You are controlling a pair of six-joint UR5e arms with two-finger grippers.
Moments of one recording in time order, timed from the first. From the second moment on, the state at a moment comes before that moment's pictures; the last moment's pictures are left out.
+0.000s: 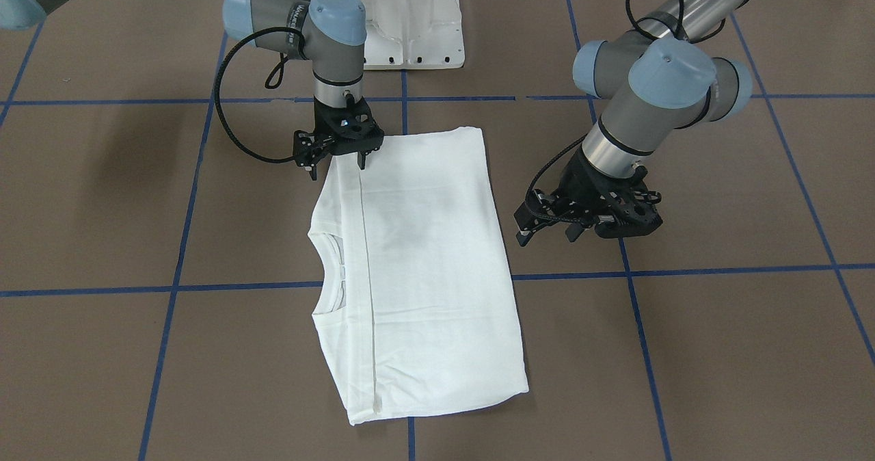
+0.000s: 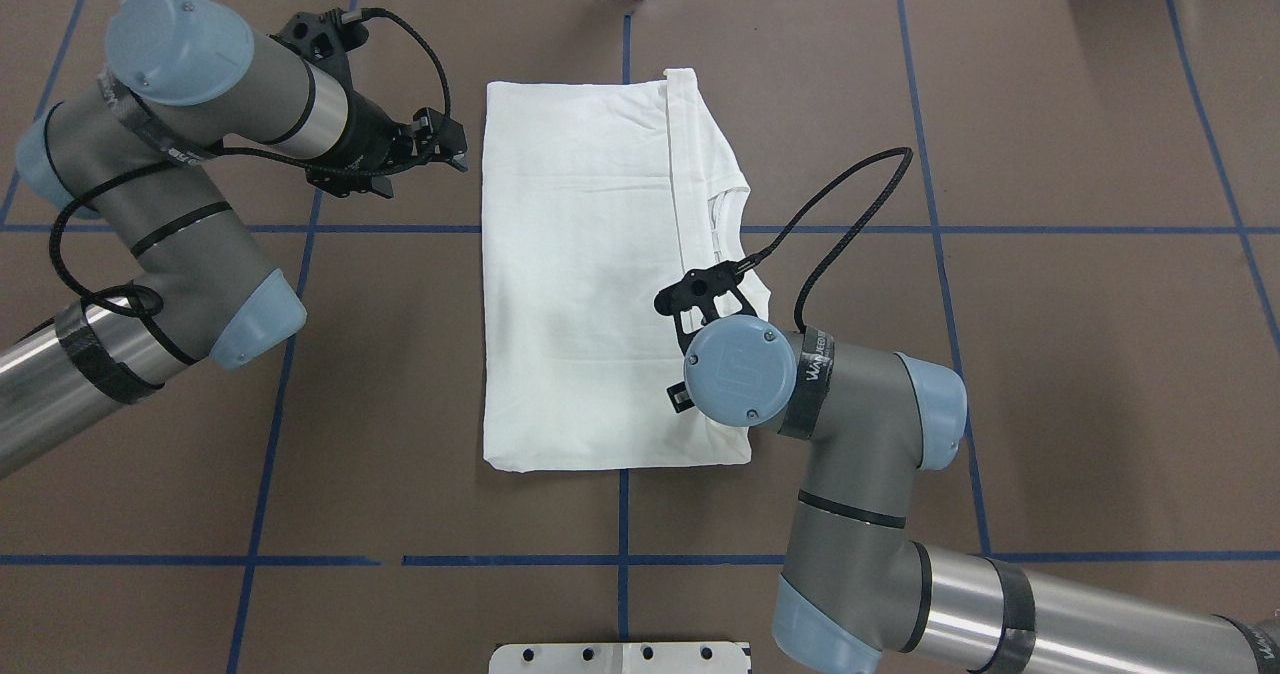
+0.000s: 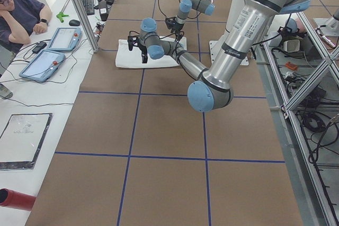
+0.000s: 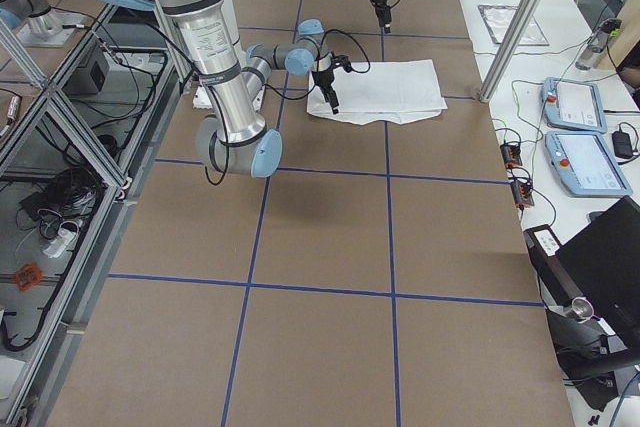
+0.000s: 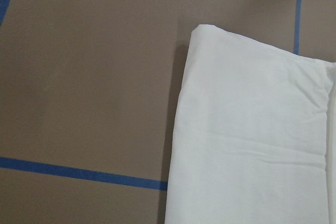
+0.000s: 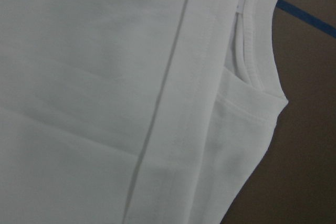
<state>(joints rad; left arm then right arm) -0.82 -2.11 -1.59 -2.05 -2.03 -1.34 0.35 -1.00 1.74 -1.64 1.52 0.91</state>
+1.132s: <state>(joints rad) -0.82 -2.11 -1.59 -2.05 -2.03 -1.35 0.32 -1.07 1.80 -1.64 1.53 0.92</state>
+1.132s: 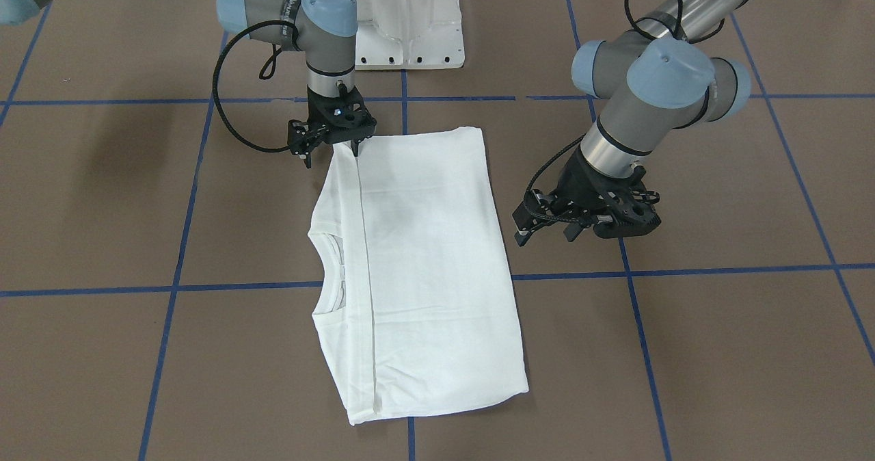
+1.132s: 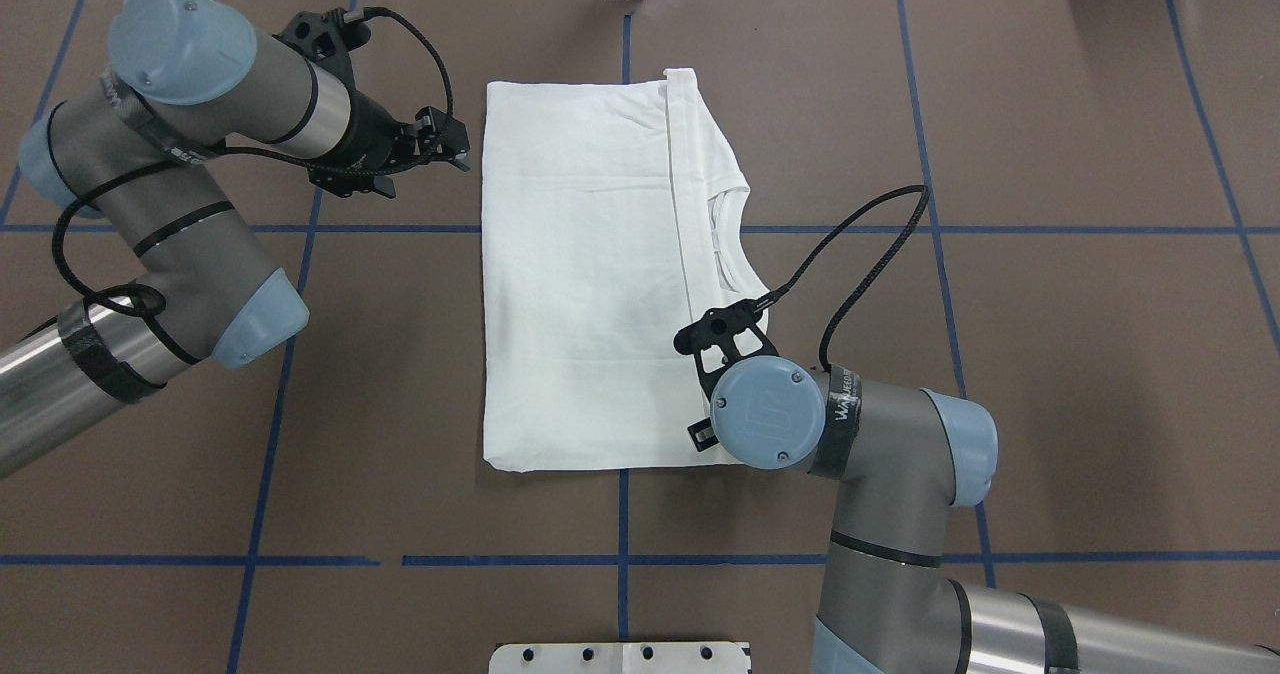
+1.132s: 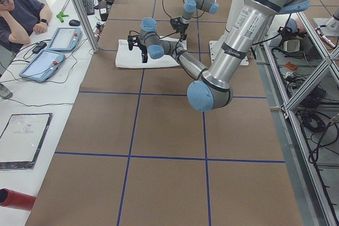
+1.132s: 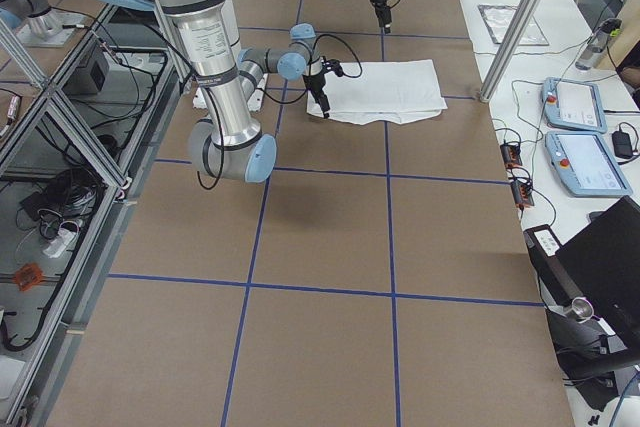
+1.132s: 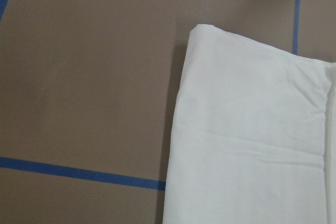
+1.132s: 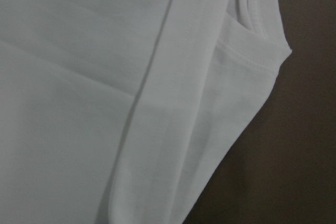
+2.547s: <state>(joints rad) -0.81 -2.12 -1.60 -2.05 -2.03 -1.35 0.46 -1.16 1.91 -1.63 1.65 0.91</state>
